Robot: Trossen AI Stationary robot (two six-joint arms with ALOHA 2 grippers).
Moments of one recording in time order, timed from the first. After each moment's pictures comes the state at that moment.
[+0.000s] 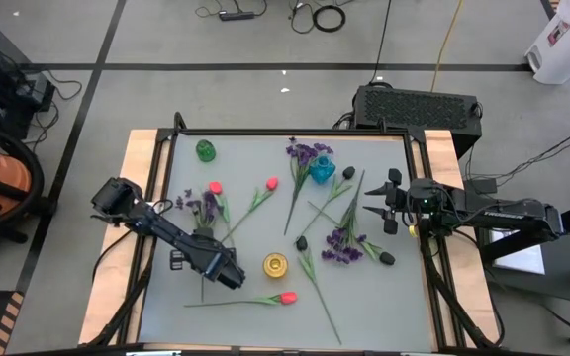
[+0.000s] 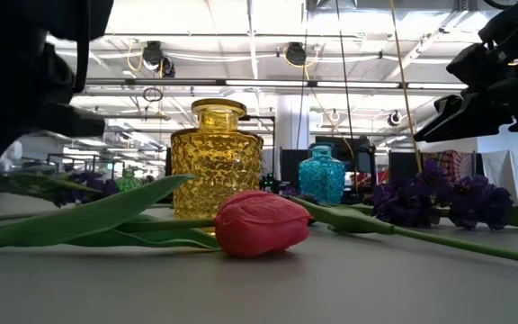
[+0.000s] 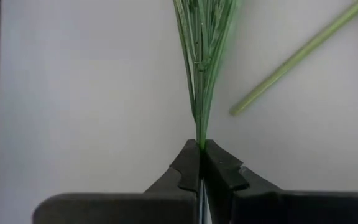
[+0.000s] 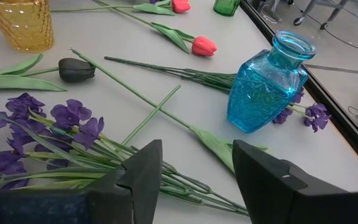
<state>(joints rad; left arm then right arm) -0.51 1.77 1.10 -1.23 0.01 -2.16 -0.18 0.33 0.19 -0.30 0.05 -0.18</state>
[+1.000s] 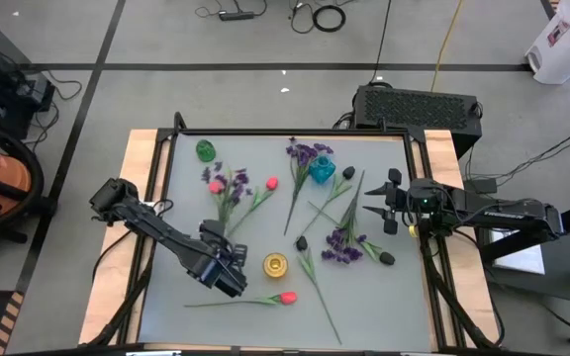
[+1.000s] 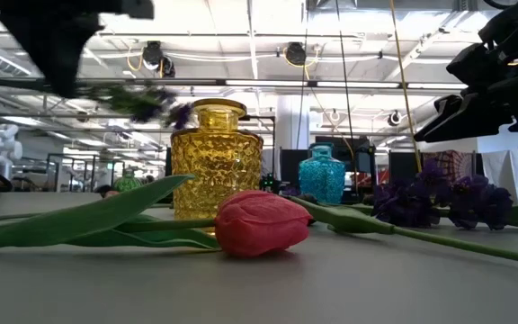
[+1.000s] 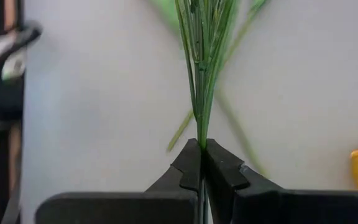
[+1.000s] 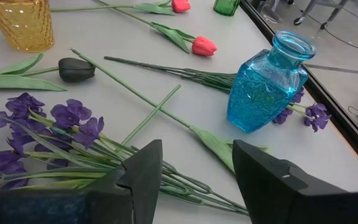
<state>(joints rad) -0.55 1.77 1.45 -1.56 -0.36 -2.00 -0.18 0.33 0.19 -0.30 0.05 -0.18</state>
